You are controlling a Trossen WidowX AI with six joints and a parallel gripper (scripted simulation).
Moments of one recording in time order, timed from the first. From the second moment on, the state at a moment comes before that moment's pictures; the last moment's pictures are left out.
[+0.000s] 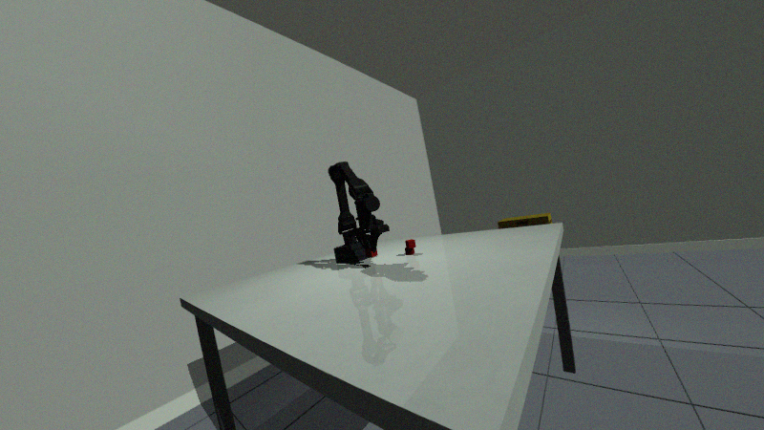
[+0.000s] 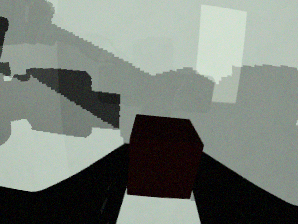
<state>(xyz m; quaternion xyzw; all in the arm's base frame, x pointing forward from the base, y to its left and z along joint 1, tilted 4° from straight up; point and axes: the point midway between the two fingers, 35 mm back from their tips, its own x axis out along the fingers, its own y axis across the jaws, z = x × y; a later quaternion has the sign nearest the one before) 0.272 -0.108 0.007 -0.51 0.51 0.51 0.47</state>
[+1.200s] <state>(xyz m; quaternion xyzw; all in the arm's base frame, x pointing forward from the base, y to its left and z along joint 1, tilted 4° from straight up) 0.282 -0.067 0.069 -0.43 0.59 0.41 0.55</state>
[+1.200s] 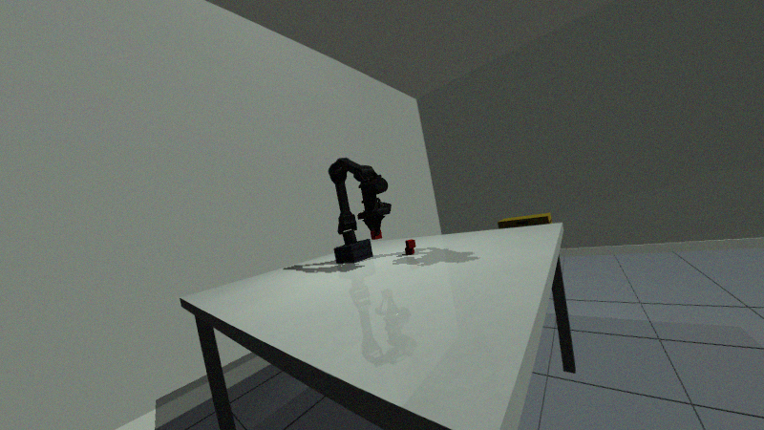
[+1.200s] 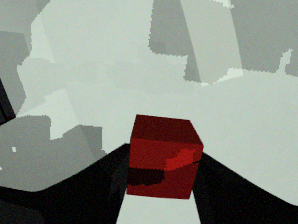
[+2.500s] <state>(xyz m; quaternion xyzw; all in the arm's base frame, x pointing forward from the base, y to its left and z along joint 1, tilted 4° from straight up) 0.290 0.045 0.058 -0.12 0.71 0.09 0.69</state>
